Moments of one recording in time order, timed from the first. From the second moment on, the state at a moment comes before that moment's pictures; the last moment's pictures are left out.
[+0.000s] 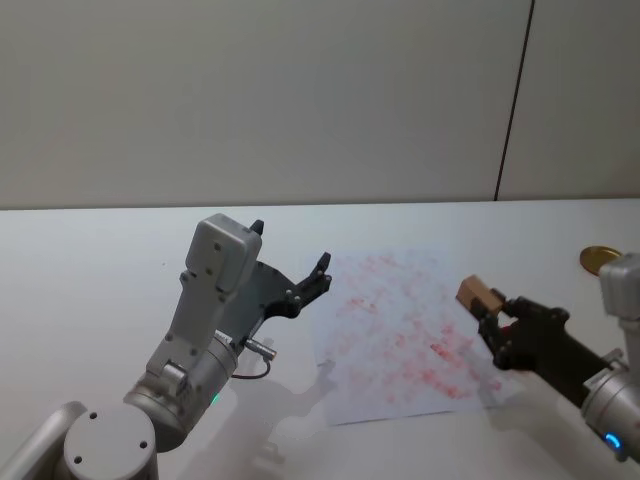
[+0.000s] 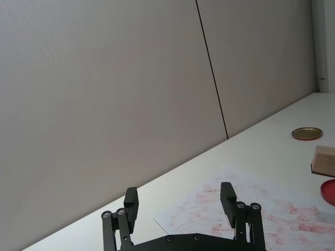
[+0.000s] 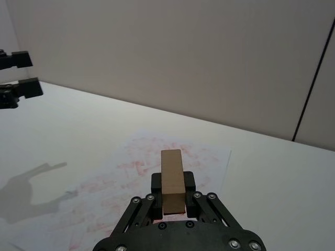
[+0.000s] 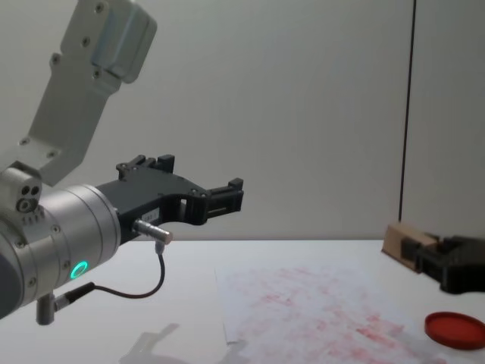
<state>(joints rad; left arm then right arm) -0.24 0.38 0.45 -1.63 -0.20 0.01 -0.01 0.10 0.34 -0.24 -1.53 0.31 0.00 0.35</state>
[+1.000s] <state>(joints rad) -0.24 0.38 0.45 -1.63 -0.20 0.01 -0.01 0.13 0.38 -0.20 -1.46 0.28 0.06 0.32</state>
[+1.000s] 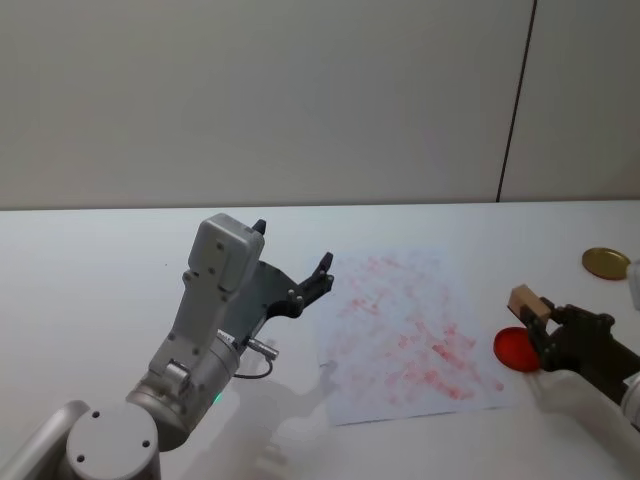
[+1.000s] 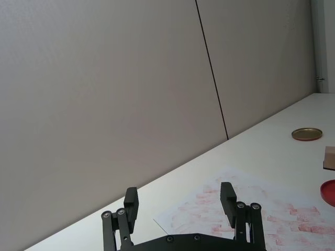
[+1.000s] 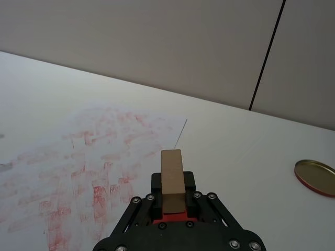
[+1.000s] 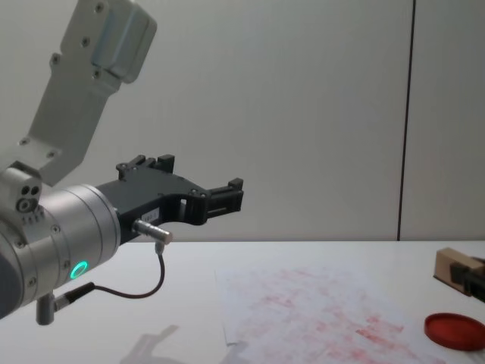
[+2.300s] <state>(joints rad) -0.24 0.38 0.45 -1.63 -0.20 0.01 -0.01 0.14 0.37 -0.21 -1.38 0.26 0.11 0.32</state>
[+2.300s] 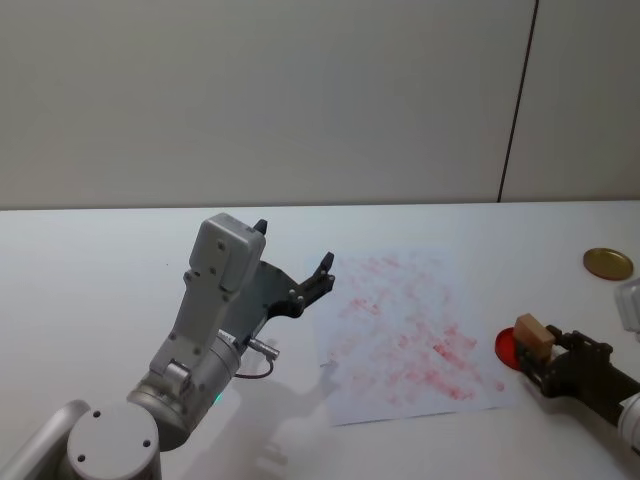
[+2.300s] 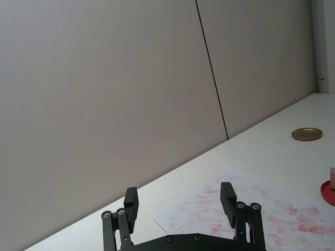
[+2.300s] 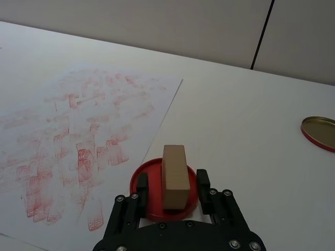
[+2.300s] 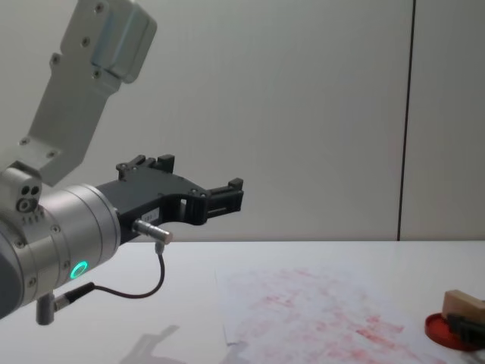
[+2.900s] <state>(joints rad) -0.24 0.38 0.45 -1.63 -0.20 0.01 -0.01 0.13 0.37 -0.21 -1.45 0.28 0.03 0.29</state>
